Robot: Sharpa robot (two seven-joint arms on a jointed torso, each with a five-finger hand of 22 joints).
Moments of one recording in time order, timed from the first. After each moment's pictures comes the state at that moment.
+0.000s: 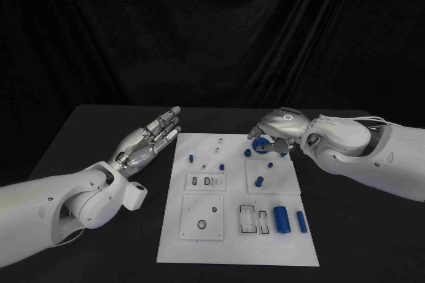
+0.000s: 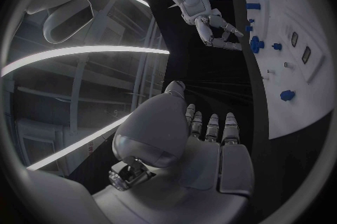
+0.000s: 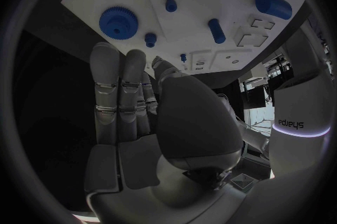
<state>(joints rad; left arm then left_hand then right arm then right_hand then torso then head) 1.24 -1.03 -0.21 1.68 -0.26 -0.15 0.68 1.44 0.24 -0.20 0.29 0.62 0.21 -0.09 0.03 0.03 0.05 -0.14 0.01 0.01 0.01 -0.04 0.00 0.00 0.17 0.01 0.07 0.01 0.00 1.41 -0.85 -0.21 1.54 -1.87 -0.29 0.00 1.47 -0.14 0.20 0.24 0.20 0.91 0.08 0.09 0.07 1.07 0.06 0.10 0.07 1.46 -0.06 0.78 0.43 0.16 1.47 0.03 0.87 0.54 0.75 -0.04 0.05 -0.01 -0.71</state>
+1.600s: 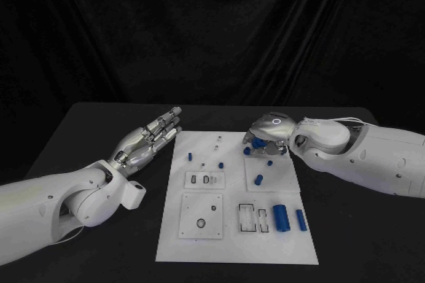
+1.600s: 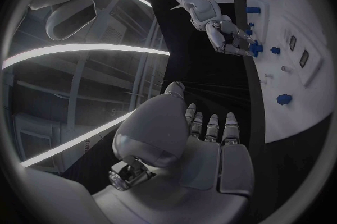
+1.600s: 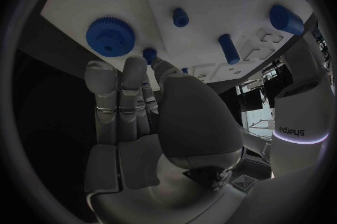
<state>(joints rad) 1.24 -1.03 -0.21 1.66 -0.26 -0.10 0.68 1.42 0.25 -0.21 0.29 0.59 0.23 -0.07 0.03 0.03 0.04 -0.12 0.01 0.01 0.00 -0.03 0.00 0.00 0.17 0.01 0.08 0.01 0.00 1.37 -0.75 -0.21 1.38 -1.87 -0.28 0.07 1.45 -0.13 0.24 0.21 0.21 0.94 0.11 0.08 0.07 1.05 0.06 0.09 0.07 1.46 -0.06 0.89 0.51 0.16 1.42 0.04 1.01 0.72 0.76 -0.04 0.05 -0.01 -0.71</state>
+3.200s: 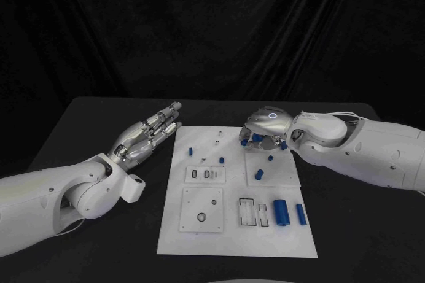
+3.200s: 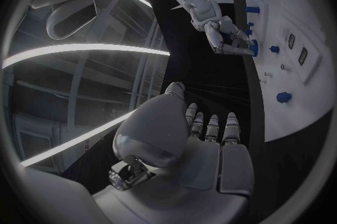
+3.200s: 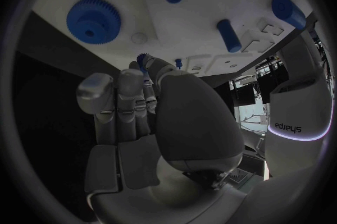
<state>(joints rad) 1.24 -1.02 -0.21 1.64 -0.26 -0.09 0.68 1.43 0.25 -0.21 0.29 0.61 0.24 -0.05 0.03 0.03 0.04 -0.10 0.01 0.01 0.00 -0.02 0.00 0.00 0.17 0.01 0.10 0.01 0.00 1.37 -0.71 -0.21 1.37 -1.83 -0.33 0.15 1.50 -0.11 0.37 0.13 0.23 1.11 0.12 0.14 0.09 1.23 0.05 0.11 0.07 1.45 -0.04 1.01 0.65 0.13 1.40 0.07 1.15 0.92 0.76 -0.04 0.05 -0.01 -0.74</state>
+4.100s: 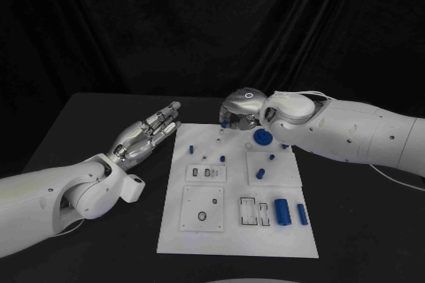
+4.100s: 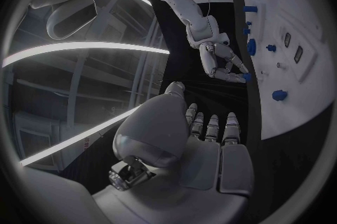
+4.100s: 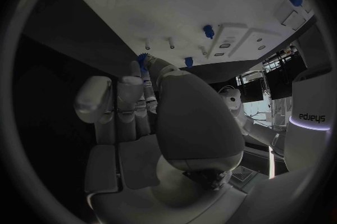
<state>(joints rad) 1.24 -1.01 -0.21 1.64 -0.26 -0.08 0.68 1.43 0.25 -0.21 0.29 0.61 0.23 -0.05 0.03 0.03 0.04 -0.09 0.01 0.01 0.00 -0.02 0.00 0.00 0.17 0.01 0.10 0.01 0.00 1.42 -0.51 -0.21 1.17 -1.73 -0.30 0.11 1.48 -0.11 0.36 0.14 0.22 1.11 0.12 0.14 0.09 1.23 0.06 0.09 0.07 1.46 -0.03 1.06 0.73 0.12 1.40 0.07 1.20 1.00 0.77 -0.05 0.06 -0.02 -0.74</state>
